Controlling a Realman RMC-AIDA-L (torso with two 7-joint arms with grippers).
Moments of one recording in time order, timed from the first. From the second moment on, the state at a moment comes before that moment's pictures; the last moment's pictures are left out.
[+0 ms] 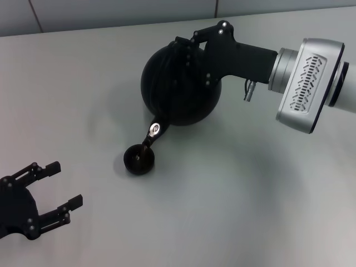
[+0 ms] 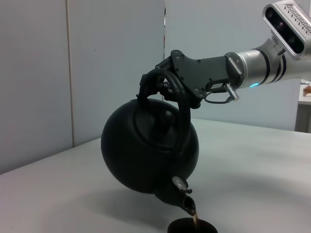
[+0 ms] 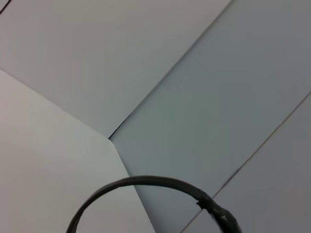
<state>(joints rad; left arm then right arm) -0.22 -2.07 0.63 0.54 1.90 1.67 -0.83 0.68 2.08 -0.87 -0.33 -1.47 -1.25 0.16</state>
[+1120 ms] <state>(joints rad) -0.22 -2.07 0.63 0.54 1.90 1.67 -0.83 0.55 2.08 -0.81 -0.47 -1.46 -1.20 0.92</state>
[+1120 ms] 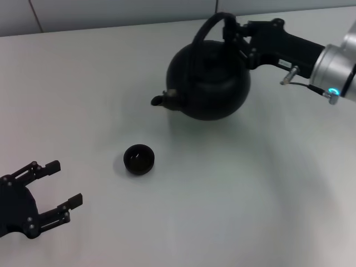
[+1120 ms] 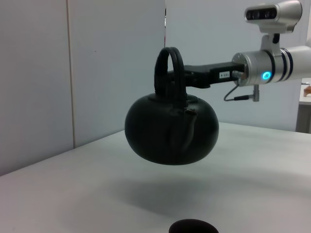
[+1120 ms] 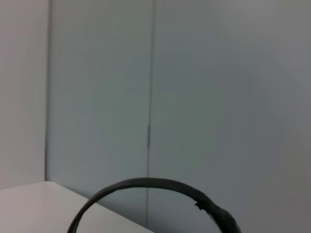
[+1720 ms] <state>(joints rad) -0.23 -2.06 0.63 0.54 1.89 1.67 -0.83 0.52 2.08 -0.79 -0.38 -1.42 -1.12 0.86</state>
